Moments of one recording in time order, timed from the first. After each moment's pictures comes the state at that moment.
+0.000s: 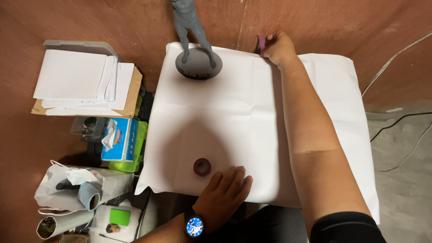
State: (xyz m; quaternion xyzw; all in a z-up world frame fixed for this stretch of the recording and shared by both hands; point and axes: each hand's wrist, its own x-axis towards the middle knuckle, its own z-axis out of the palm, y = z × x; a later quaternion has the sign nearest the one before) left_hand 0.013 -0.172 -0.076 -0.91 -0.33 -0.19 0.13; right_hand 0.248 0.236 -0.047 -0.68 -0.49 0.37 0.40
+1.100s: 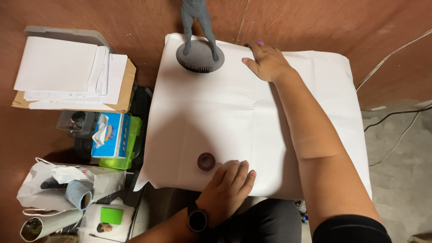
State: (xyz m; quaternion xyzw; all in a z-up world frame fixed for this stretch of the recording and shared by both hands) left_hand 0.013 -0.165 -0.060 -0.90 -0.32 -0.28 0.10; right_hand 0.229 0.178 -0.037 -0.55 -0.83 0.10 0.02
